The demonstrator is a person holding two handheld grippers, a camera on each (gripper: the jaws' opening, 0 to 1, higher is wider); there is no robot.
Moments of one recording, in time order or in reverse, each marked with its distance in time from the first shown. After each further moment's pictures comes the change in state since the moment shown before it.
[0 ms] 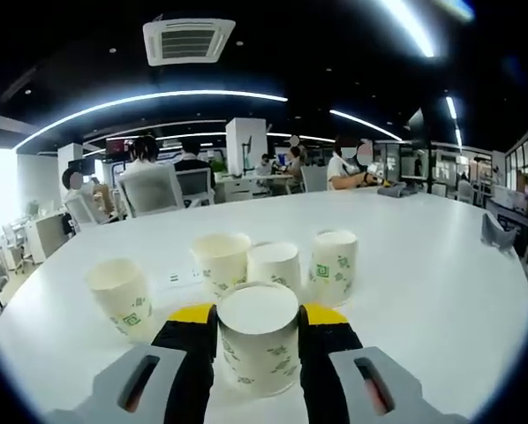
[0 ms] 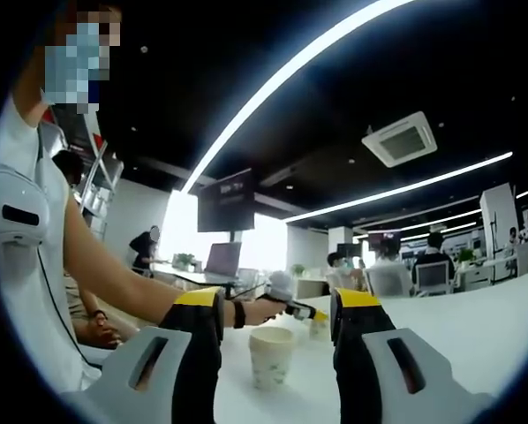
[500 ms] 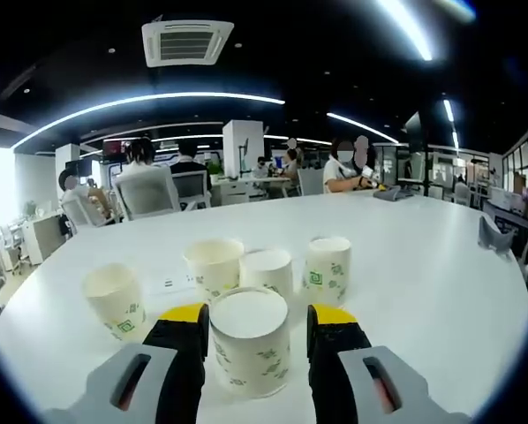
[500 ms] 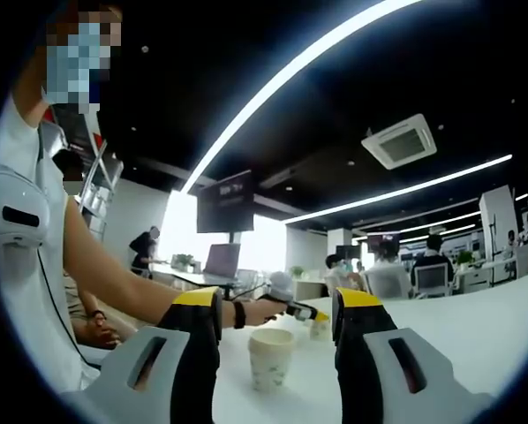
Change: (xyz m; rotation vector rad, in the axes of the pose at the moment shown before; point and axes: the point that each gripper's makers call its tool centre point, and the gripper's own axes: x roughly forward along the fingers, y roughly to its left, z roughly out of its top) left arm 0.008 -0.006 0.007 0.006 -0.006 -0.008; right arm -0.002 0.000 0.003 -0.005 -0.009 -0.003
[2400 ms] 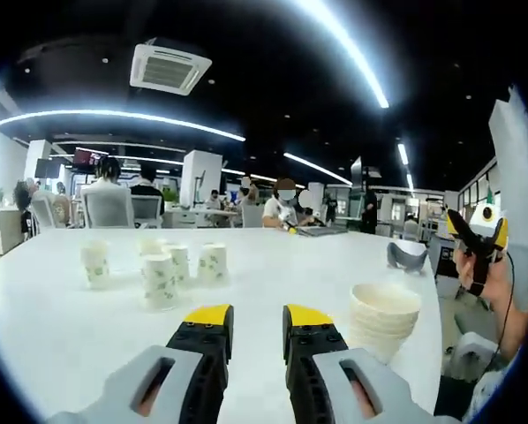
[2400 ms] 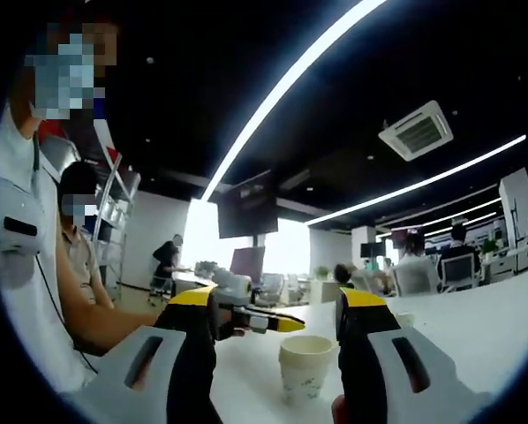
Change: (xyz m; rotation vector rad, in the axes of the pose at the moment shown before) left arm -0.168 -0.089 -0.017 -0.101 -0.190 -0.235; right arm 0.036 0.030 -0.018 0.066 -0.019 0.110
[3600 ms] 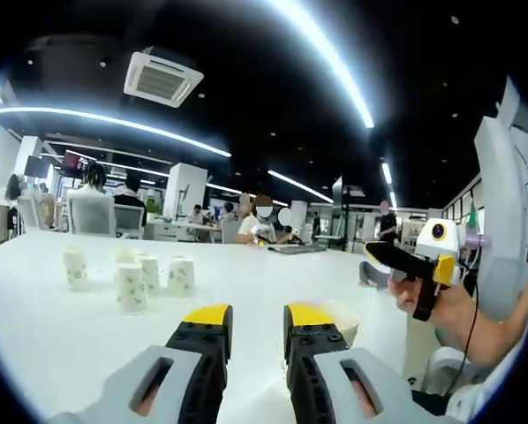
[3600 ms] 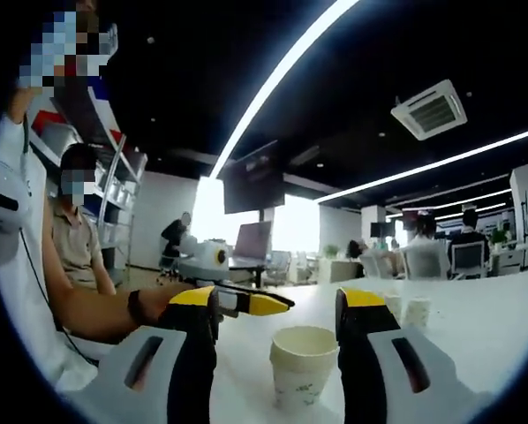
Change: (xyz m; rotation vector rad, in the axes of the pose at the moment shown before) left arm -0.030 -0.058 0.018 -0.043 -0.091 -0.113; right arm 0.050 -0.010 -0.041 -0.002 0.116 0.055
